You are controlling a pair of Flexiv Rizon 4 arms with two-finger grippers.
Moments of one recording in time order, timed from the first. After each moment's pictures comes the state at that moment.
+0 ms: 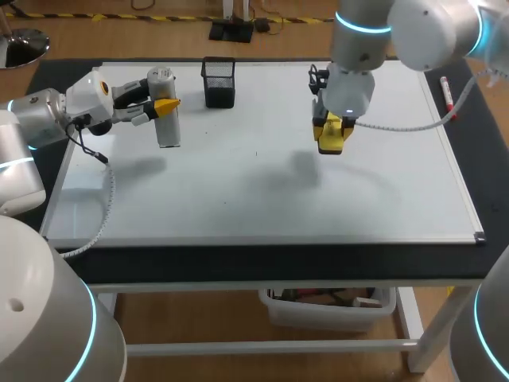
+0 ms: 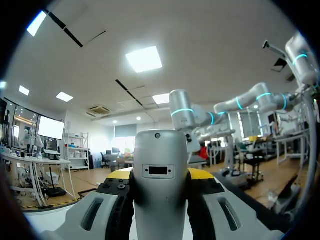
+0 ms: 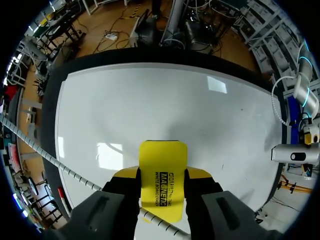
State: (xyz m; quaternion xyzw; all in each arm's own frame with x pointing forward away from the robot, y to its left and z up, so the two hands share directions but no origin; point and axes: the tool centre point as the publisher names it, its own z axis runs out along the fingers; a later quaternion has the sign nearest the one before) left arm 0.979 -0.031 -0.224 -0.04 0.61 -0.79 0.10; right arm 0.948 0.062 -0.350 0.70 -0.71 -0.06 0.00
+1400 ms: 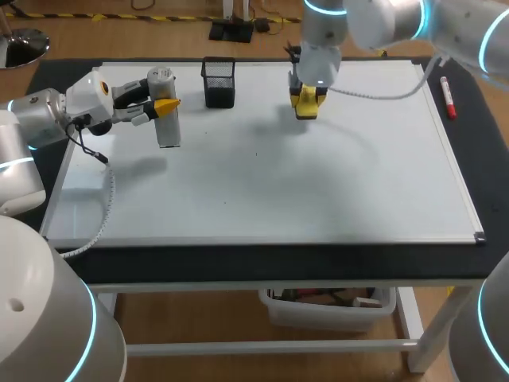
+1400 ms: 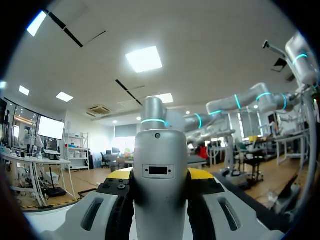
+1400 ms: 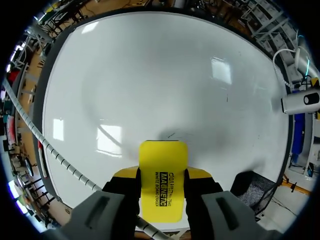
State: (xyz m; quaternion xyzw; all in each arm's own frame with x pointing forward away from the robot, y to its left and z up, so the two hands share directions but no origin) left arm 0.979 -0.031 -0.224 -0.04 0.61 -0.79 0.10; right arm 1.106 0.097 -0.389 0.73 -0.69 -0.02 -0.02
